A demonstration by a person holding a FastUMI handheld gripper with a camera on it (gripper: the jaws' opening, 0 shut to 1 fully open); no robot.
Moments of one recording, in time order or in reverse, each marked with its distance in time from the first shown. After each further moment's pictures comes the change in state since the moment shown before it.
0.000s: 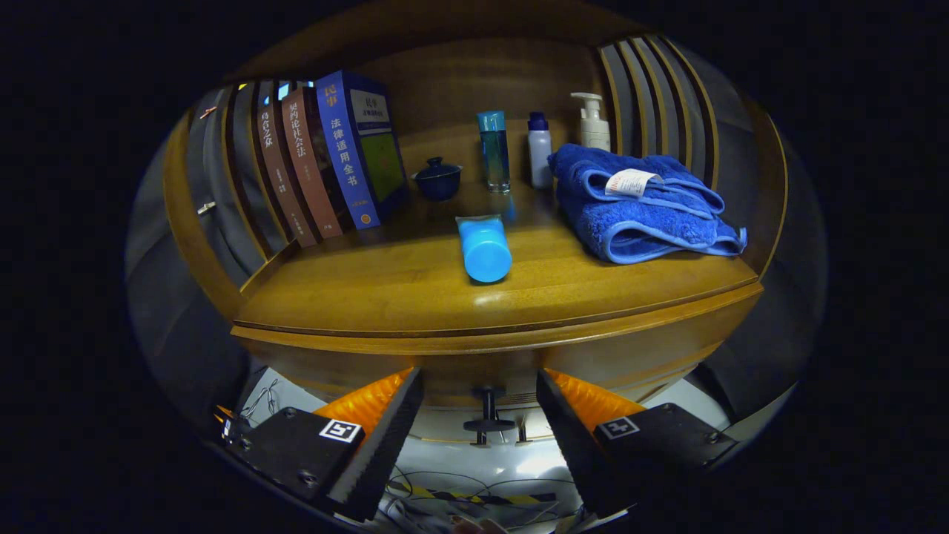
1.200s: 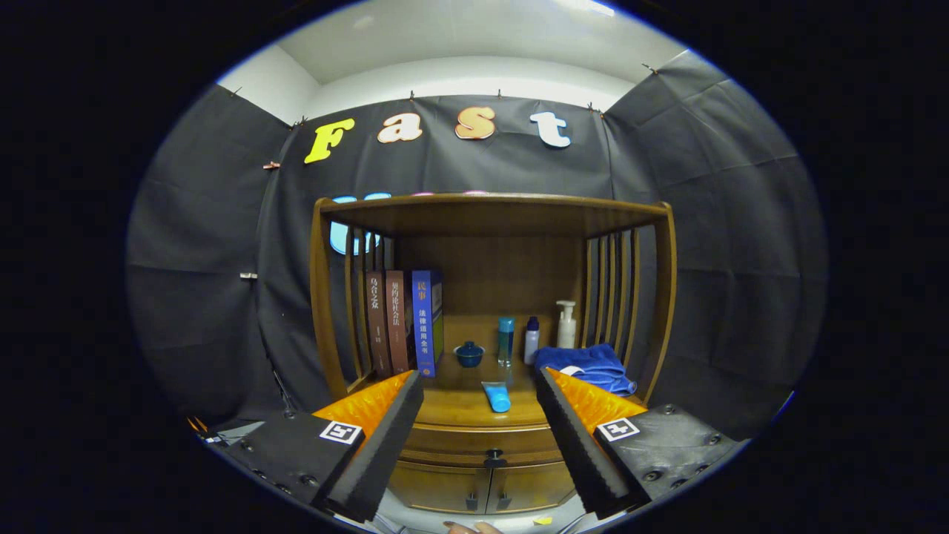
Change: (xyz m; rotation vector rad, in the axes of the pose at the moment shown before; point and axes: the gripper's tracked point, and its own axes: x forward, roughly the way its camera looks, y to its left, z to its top) arm -0.253 0.050 0.122 -0.111 -0.649 -0.023
